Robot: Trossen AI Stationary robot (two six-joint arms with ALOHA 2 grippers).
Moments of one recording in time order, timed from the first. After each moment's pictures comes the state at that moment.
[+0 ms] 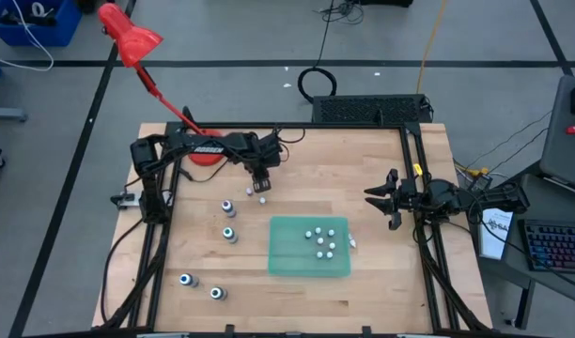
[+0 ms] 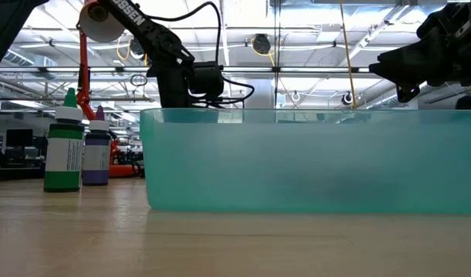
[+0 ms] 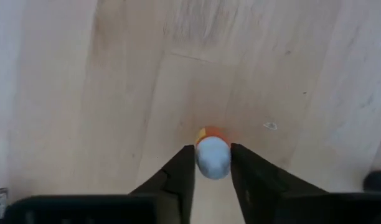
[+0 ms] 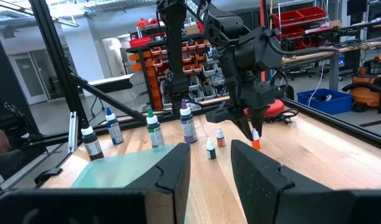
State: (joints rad) left arm 0.41 1.88 1.23 -0.66 -0.01 0.18; right arm 0.11 0.01 0.02 0.02 0.23 0.17
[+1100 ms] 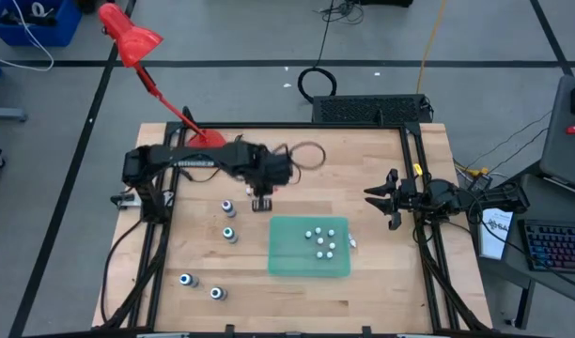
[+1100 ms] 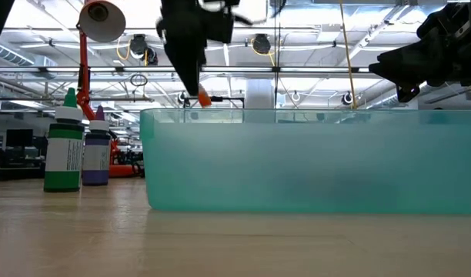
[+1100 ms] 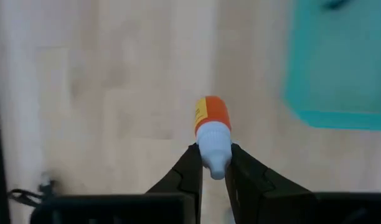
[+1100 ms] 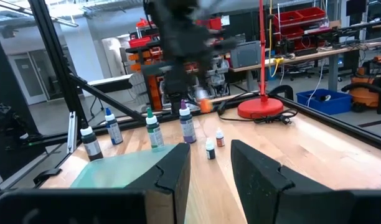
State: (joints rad) left arm 0.09 1.80 1.63 -1.17 -0.08 0.07; right arm 0.11 0.01 0.02 0.03 0.23 0.17
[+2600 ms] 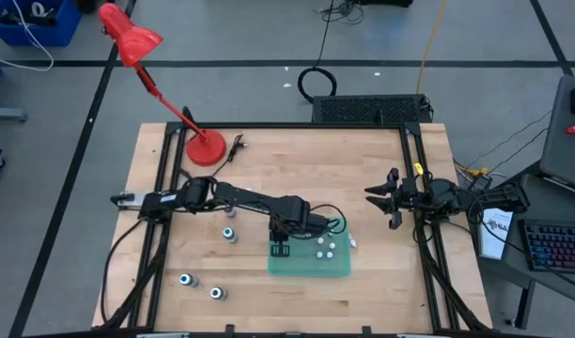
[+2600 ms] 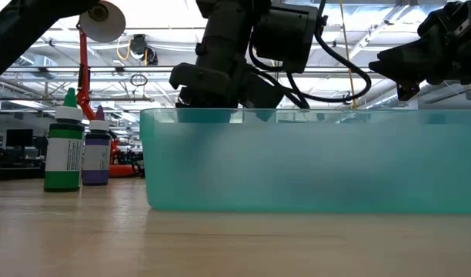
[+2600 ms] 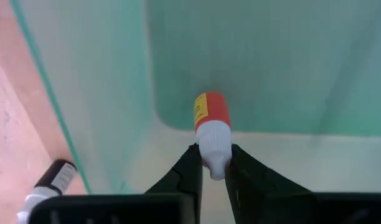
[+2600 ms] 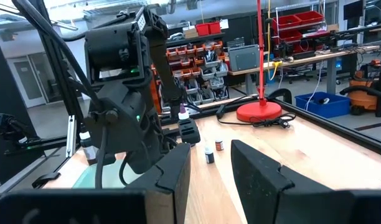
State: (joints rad) left arm -0.13 2.37 2.03 -1.46 0.05 -0.16; right arm 0.11 0.01 0.02 0.07 0.23 0.17
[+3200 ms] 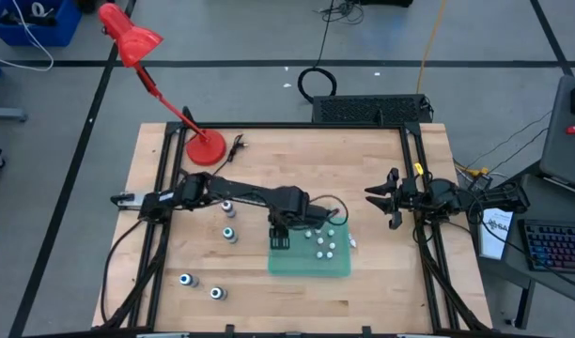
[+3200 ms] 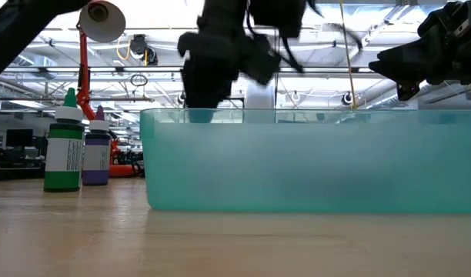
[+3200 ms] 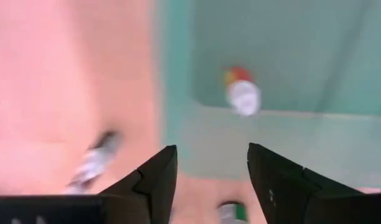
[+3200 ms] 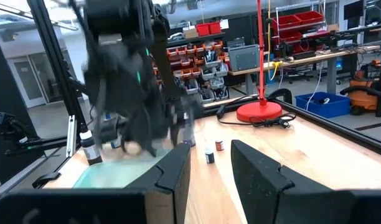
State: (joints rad) left arm -0.11 2.32 2.12 -1.57 -0.02 -0.16; right arm 0.11 0.01 0.02 0.07 0.23 0.17
